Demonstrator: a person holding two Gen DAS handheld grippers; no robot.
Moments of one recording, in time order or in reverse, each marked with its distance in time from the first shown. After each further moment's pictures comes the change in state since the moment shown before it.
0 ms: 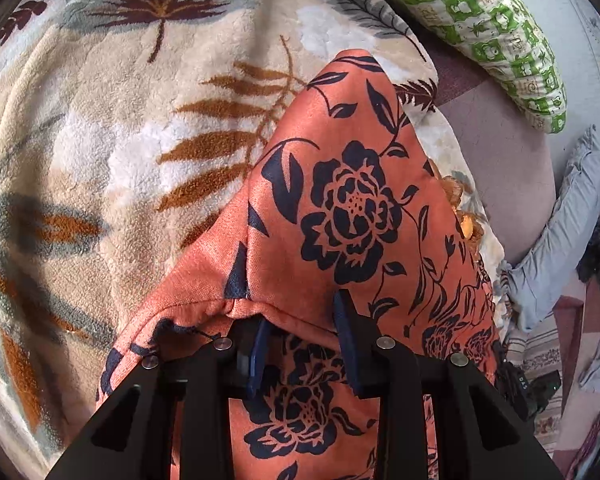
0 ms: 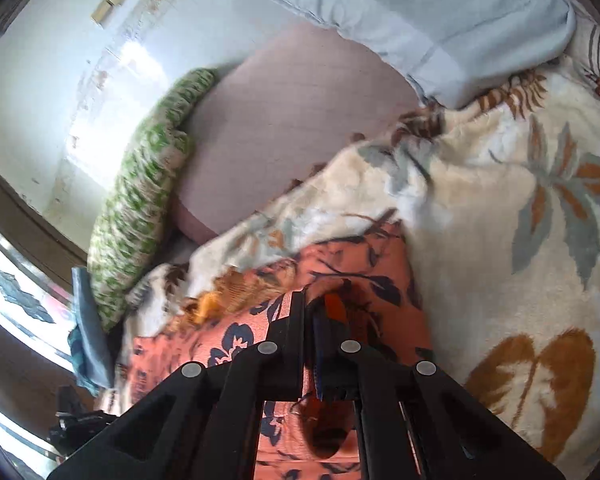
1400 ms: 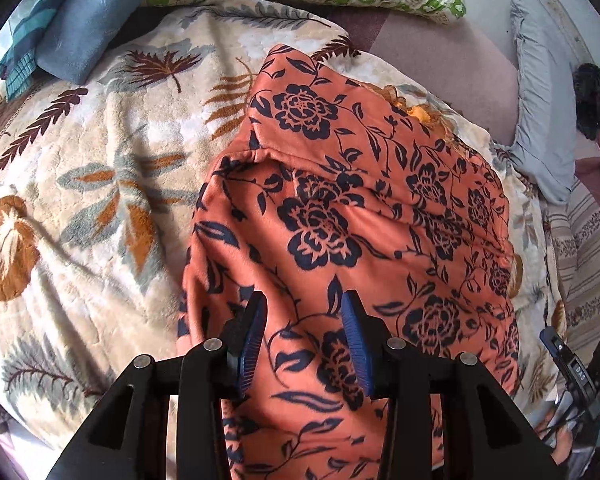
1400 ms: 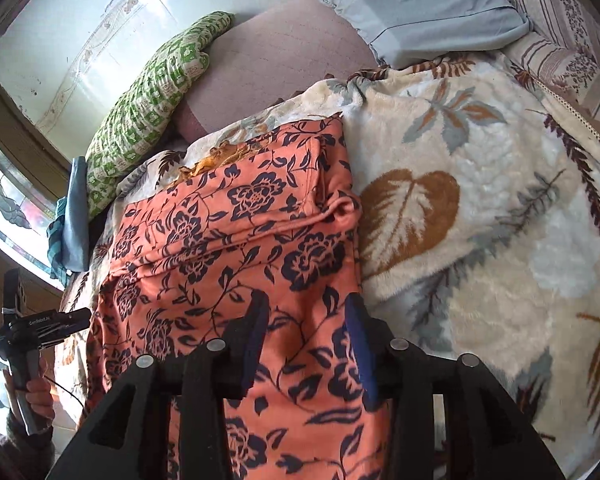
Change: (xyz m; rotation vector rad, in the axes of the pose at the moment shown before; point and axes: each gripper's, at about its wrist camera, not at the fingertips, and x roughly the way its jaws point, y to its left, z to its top) left arm -0.144 -0.023 -0.136 0.403 0.006 0.165; right arm -0.167 0.002 -0.132 -0.165 0.125 -0.105
